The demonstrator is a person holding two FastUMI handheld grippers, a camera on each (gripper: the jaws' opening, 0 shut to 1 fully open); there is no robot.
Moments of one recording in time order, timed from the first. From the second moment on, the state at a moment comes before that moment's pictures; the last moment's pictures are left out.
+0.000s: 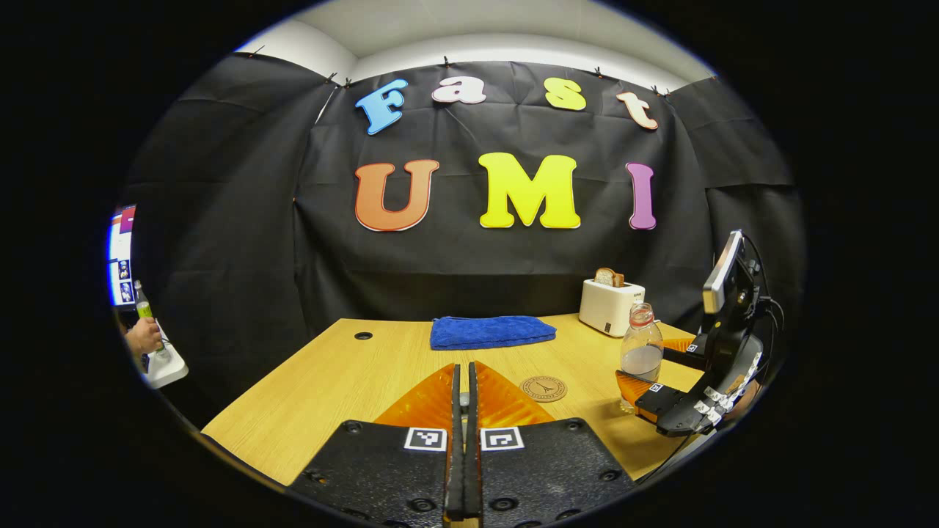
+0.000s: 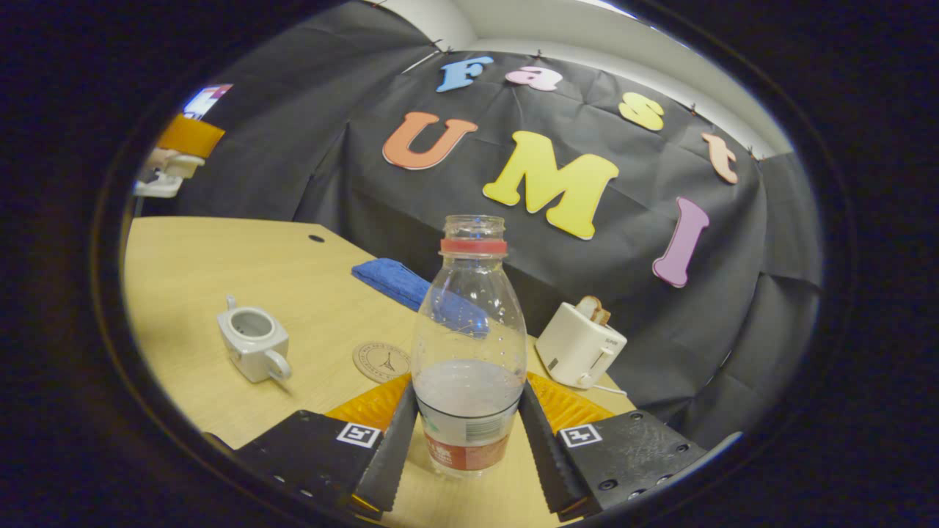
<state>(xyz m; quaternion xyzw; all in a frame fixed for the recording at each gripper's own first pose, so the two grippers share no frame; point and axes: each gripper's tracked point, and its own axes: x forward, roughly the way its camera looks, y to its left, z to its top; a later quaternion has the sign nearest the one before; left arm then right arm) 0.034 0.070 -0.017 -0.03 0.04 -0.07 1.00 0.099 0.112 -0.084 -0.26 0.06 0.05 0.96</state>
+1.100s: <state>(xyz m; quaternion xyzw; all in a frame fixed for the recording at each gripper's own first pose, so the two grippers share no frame) 0.031 0.101 -0.017 -0.04 0.05 -0.07 1.00 0.102 0.150 -0.095 -0.68 0.00 0.03 0.74</state>
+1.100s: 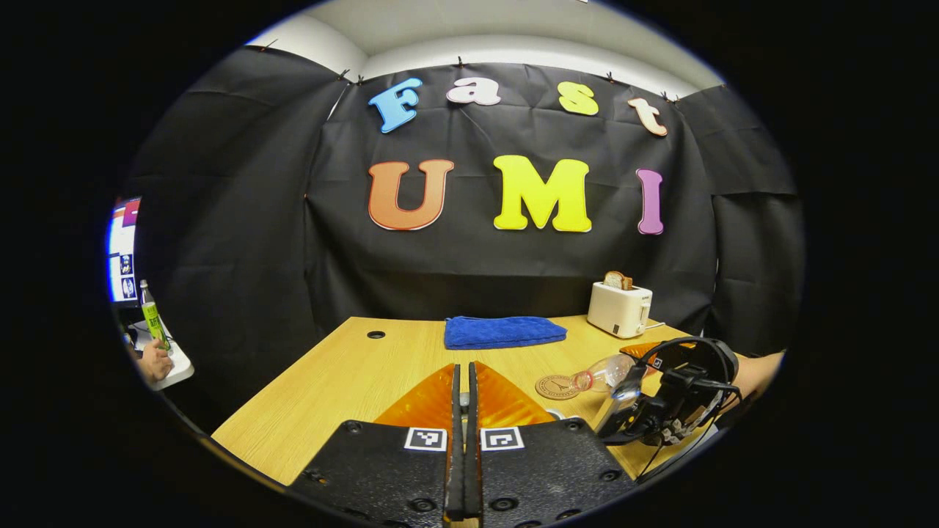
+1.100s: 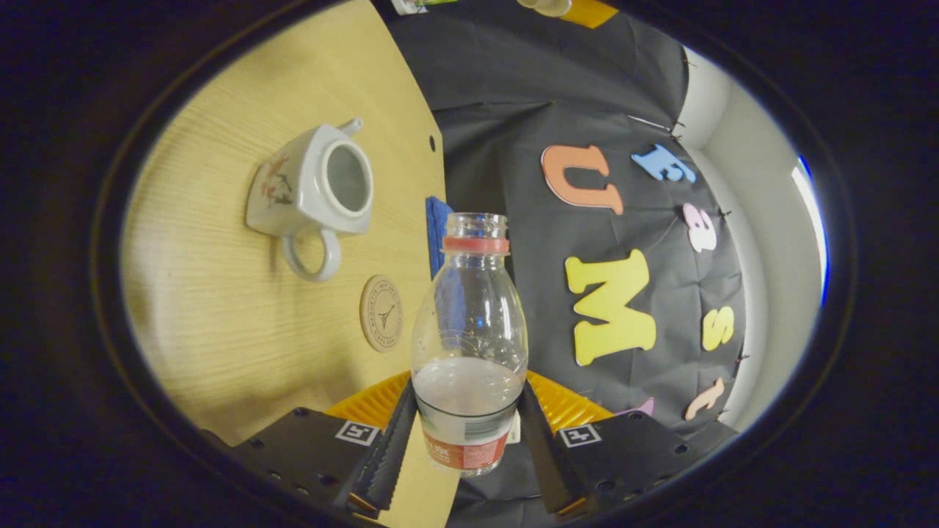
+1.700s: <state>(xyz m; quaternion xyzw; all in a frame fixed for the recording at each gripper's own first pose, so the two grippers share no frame) 0.031 0.108 -0.023 -0.04 0.06 -0.07 1.00 0.094 0.166 -0.097 -0.76 -0.03 0.03 0.65</state>
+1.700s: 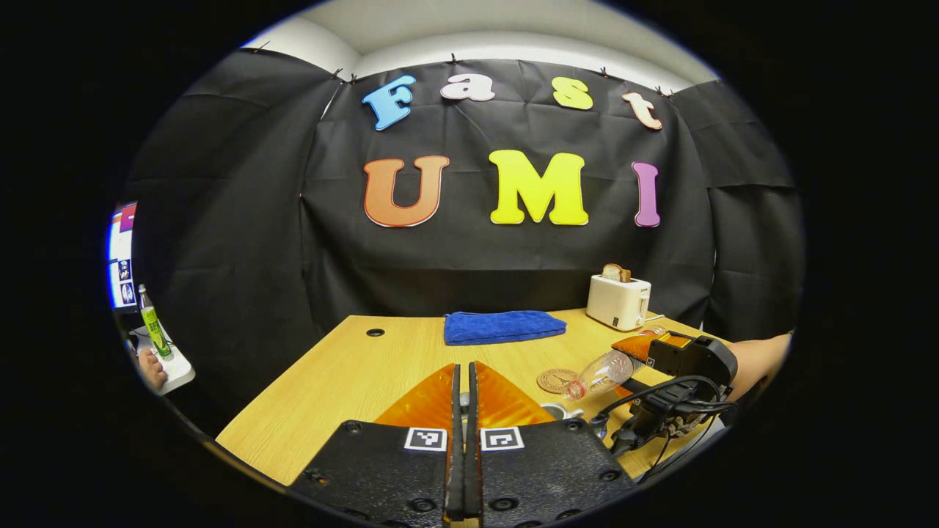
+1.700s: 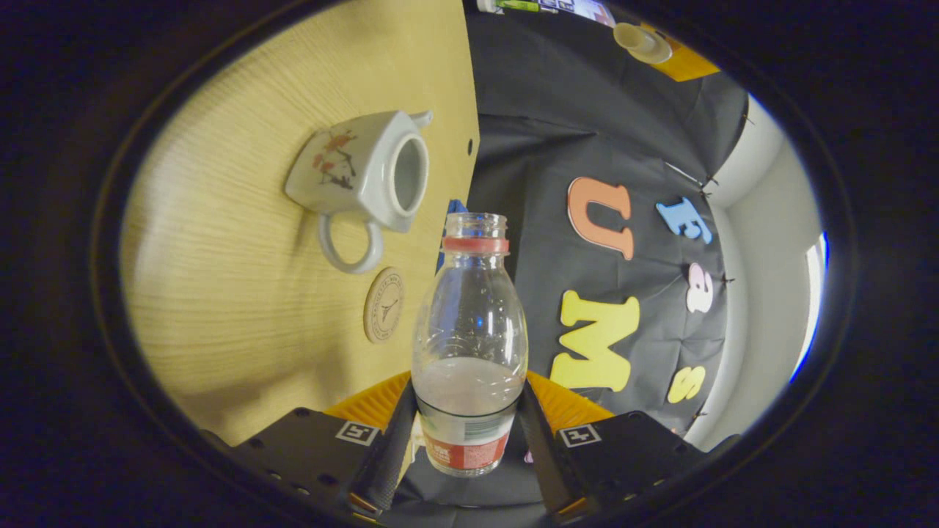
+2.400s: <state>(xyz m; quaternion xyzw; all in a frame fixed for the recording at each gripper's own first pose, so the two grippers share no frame) 0.028 0.099 -0.024 -0.02 0.06 -0.09 0.99 0.085 0.173 -0.100 -0.81 -0.06 0.01 0.58</state>
